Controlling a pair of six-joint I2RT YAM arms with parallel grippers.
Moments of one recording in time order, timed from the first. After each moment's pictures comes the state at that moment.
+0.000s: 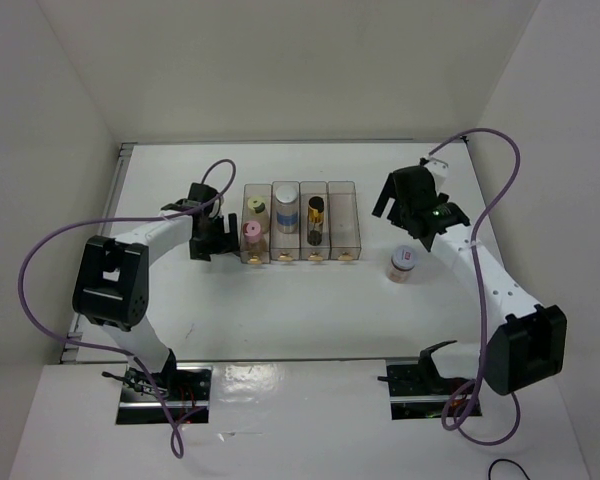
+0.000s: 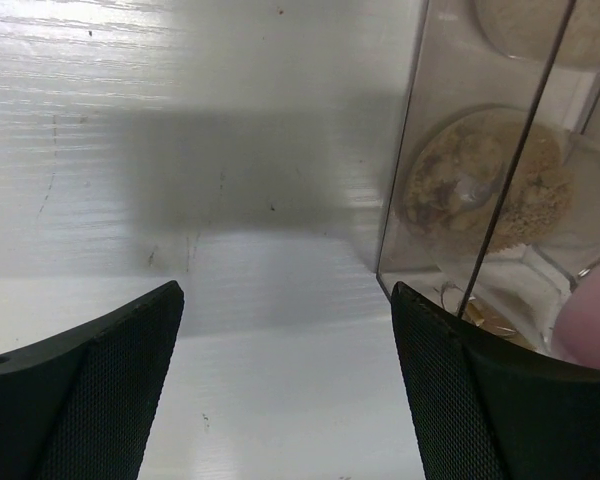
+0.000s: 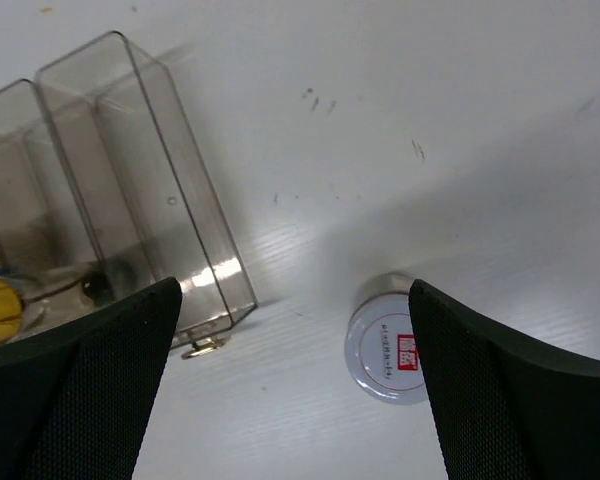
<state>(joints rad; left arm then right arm) -0.19 1.70 1.06 -0.51 0.09 -0.35 0.31 1.28 1.12 -0.58 0.41 0.59</state>
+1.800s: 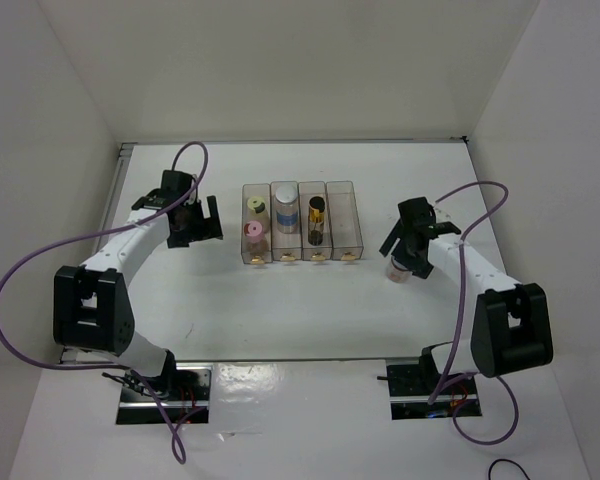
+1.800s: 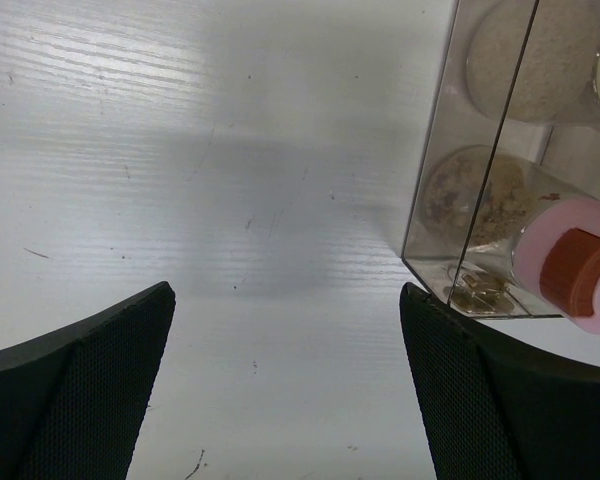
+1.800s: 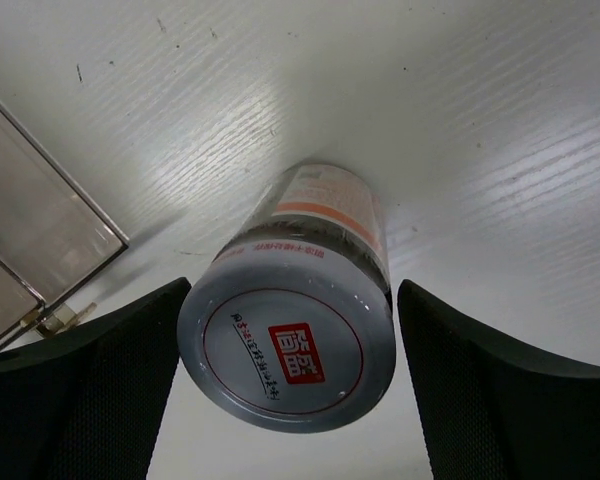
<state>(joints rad) -0.10 1.52 1.11 -0.63 0.02 -0.34 0.17 1.36 0.84 -0.62 0.23 0.77</state>
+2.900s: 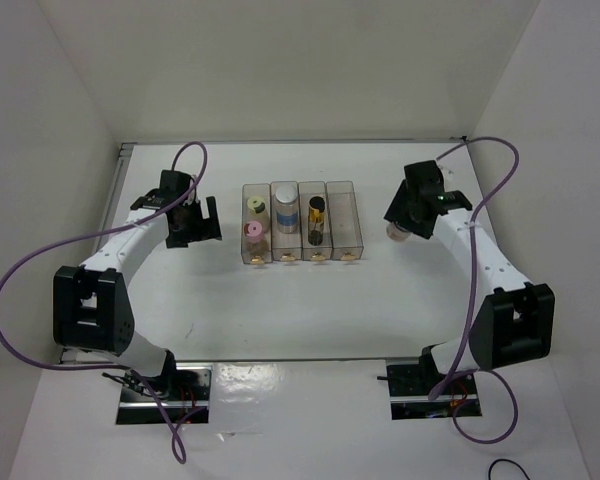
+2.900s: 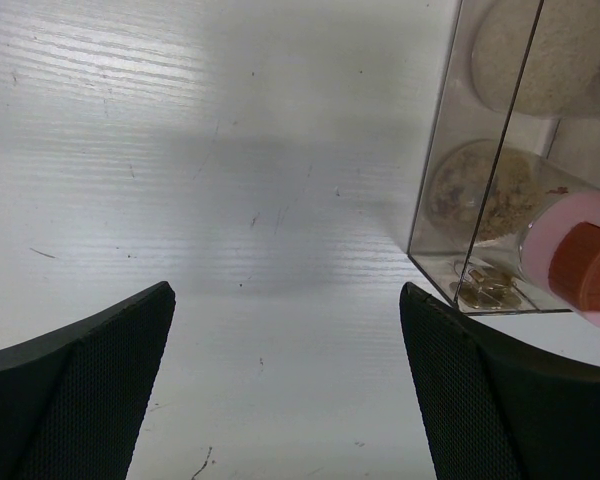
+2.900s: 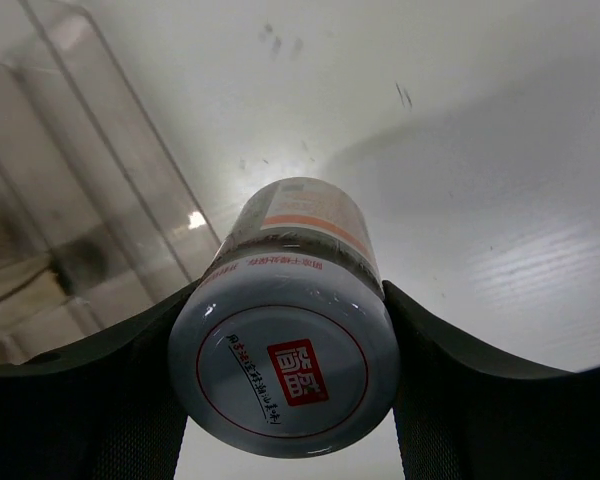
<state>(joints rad) -0.09 1.52 1.11 -0.64 0.04 -0.32 0.17 1.40 1.13 -0.70 0.25 0.63</state>
